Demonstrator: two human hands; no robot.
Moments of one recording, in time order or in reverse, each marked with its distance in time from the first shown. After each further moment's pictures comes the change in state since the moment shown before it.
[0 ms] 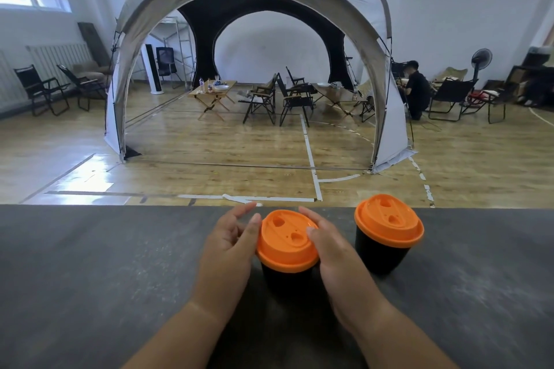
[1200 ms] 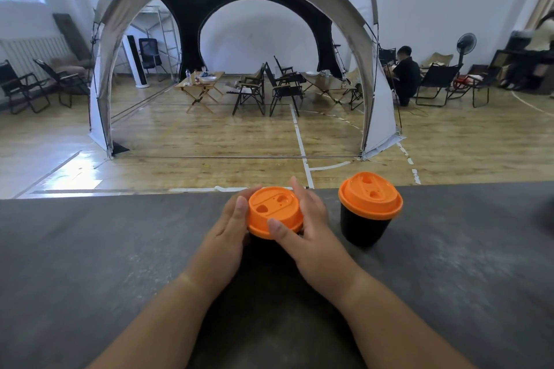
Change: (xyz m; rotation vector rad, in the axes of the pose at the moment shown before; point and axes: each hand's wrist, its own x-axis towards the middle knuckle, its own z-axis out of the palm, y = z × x) left_hand -0.004 0.002 0.000 -0.100 -0.298 -0.055; right_hand -0.005 0.006 -0.001 -0.431 -0.021 -0.220
